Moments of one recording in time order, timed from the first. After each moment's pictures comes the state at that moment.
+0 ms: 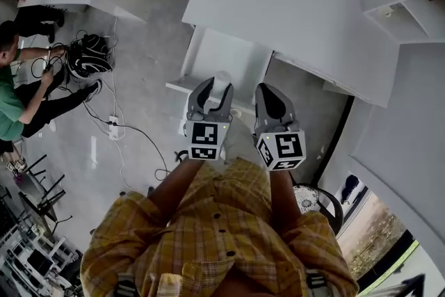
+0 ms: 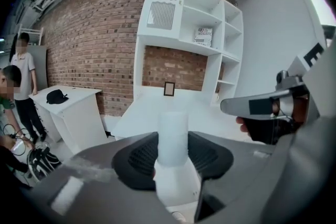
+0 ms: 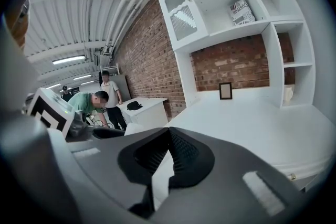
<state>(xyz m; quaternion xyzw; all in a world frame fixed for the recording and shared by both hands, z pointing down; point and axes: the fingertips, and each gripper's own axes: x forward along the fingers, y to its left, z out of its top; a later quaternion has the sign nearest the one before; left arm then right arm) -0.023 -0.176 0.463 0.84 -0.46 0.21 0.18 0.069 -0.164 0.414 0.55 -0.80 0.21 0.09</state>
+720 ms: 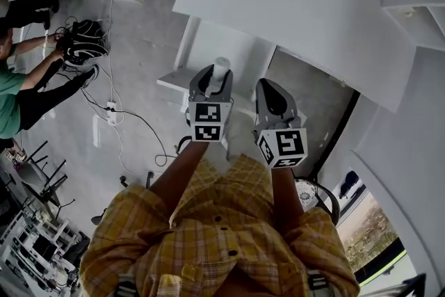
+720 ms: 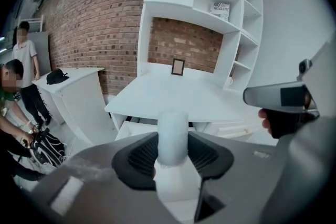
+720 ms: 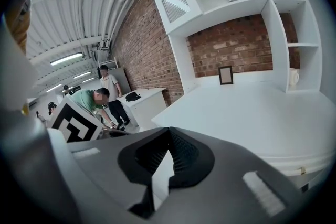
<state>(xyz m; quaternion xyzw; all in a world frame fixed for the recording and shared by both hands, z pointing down) -0.012 -0.220 0.580 0.80 -0.47 0.28 0.26 0.082 -0.198 0.497 0.53 -0.80 0.26 0.12</state>
